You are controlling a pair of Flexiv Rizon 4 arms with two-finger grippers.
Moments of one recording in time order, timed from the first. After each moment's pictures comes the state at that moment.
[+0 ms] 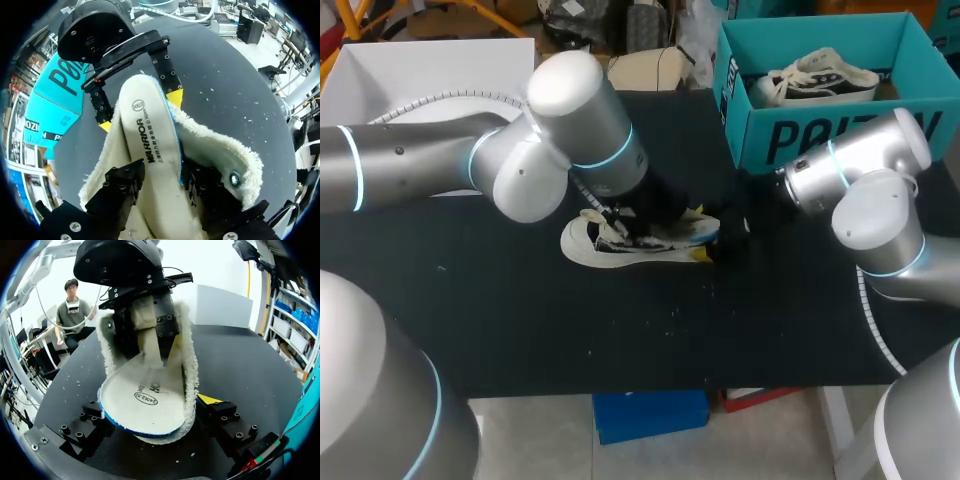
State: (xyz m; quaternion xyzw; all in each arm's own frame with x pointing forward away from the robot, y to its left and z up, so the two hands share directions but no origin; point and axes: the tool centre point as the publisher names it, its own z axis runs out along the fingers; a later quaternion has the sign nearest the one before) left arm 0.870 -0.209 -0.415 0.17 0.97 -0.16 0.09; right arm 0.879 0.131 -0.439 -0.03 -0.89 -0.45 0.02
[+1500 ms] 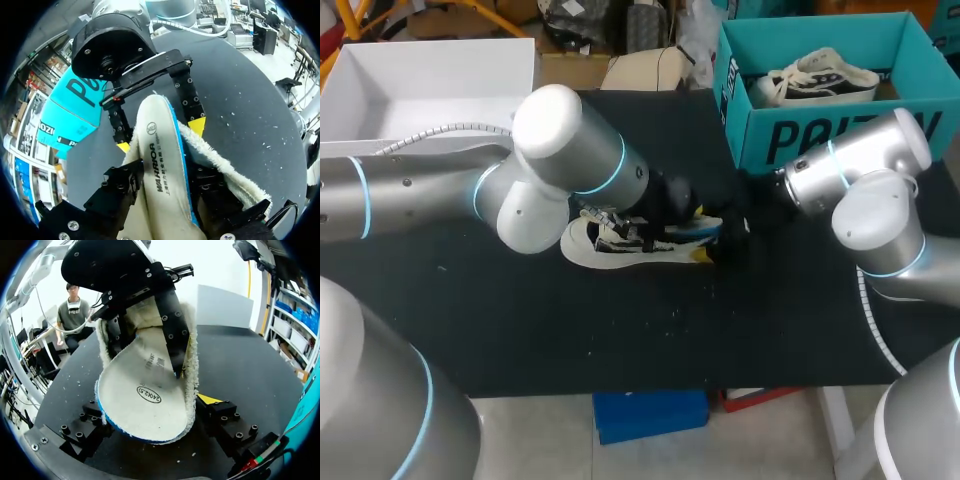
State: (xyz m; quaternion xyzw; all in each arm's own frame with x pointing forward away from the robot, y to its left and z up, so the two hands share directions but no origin) left arm 0.880 -0.246 -0.408 0.13 0.95 -0.24 0.15; right arm 0.879 0.131 -0.438 -0.03 -0.89 -0.45 0.01
